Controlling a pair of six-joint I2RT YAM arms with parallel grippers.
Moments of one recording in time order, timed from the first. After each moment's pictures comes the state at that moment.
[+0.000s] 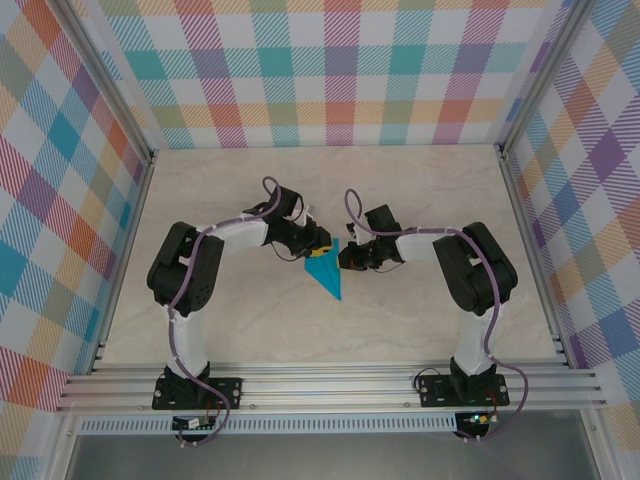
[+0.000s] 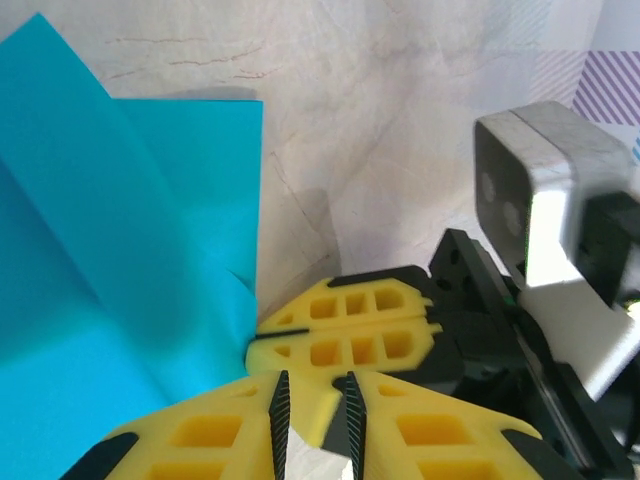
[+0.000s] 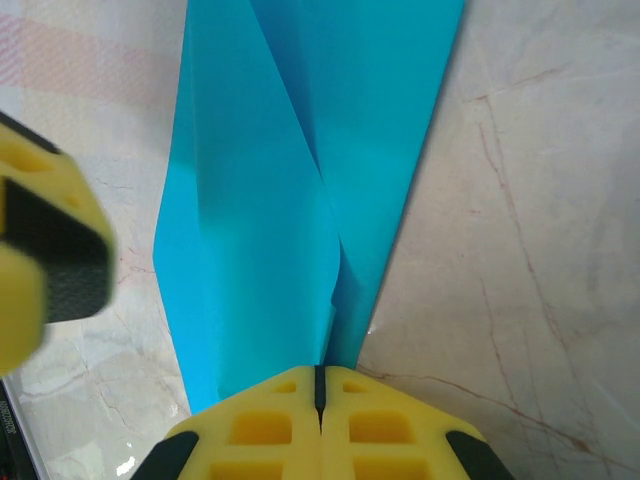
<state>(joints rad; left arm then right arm) -0.47 1.98 1.26 -0.27 0.70 -0.79 0.48 1.93 1.01 -0.11 -0.62 0.41</state>
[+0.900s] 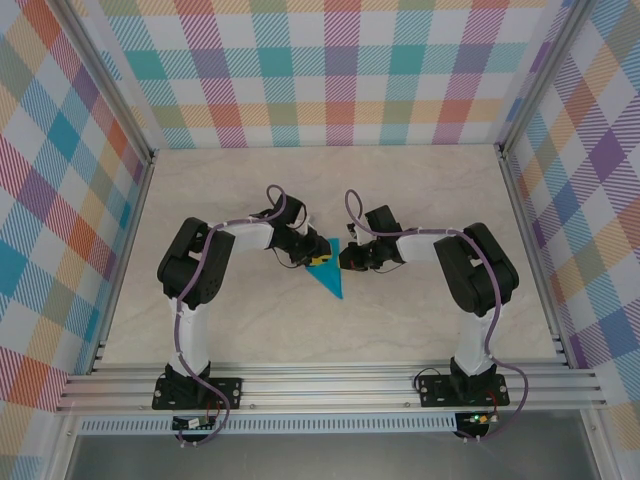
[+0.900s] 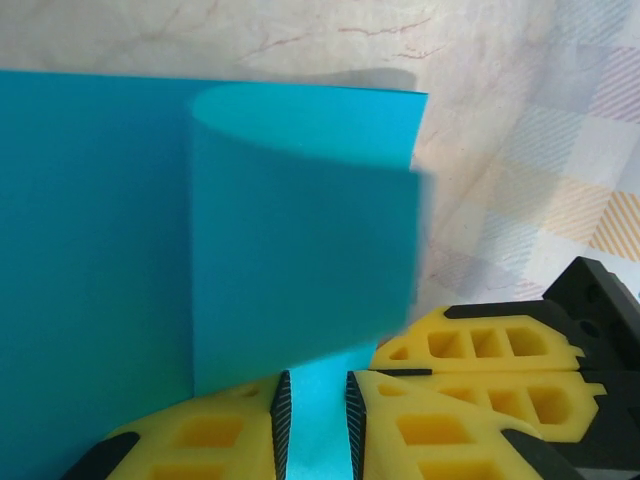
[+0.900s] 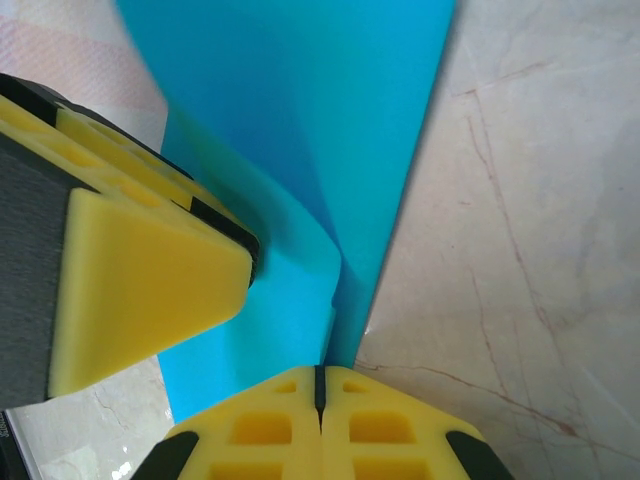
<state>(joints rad) -0.47 2.05 1.24 -0.27 0.67 -0.79 0.48 1.92 1.00 -0.10 -0.61 0.41</state>
